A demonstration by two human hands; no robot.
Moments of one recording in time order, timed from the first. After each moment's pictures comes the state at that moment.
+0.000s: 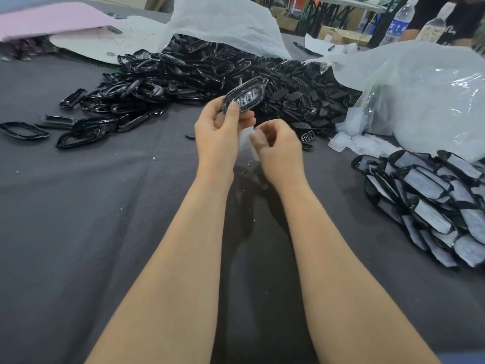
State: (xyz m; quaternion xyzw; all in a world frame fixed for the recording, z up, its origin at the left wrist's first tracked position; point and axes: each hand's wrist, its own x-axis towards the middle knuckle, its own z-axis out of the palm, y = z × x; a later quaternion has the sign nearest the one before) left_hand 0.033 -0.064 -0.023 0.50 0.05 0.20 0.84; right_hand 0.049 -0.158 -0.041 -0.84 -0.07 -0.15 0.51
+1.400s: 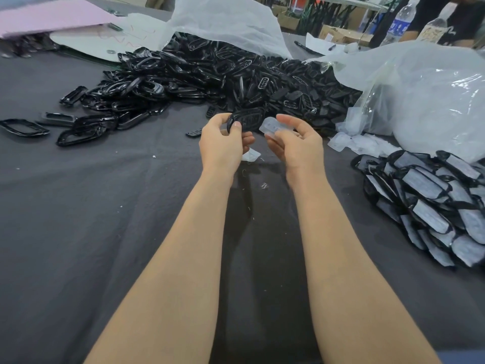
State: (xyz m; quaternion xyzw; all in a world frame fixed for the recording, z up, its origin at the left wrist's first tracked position) left_hand 0.039 -0.065 -0.034 0.61 0.13 0.15 0.76; right_hand 0.052 -0.173 -0.031 -0.64 0.06 -0.10 0.76
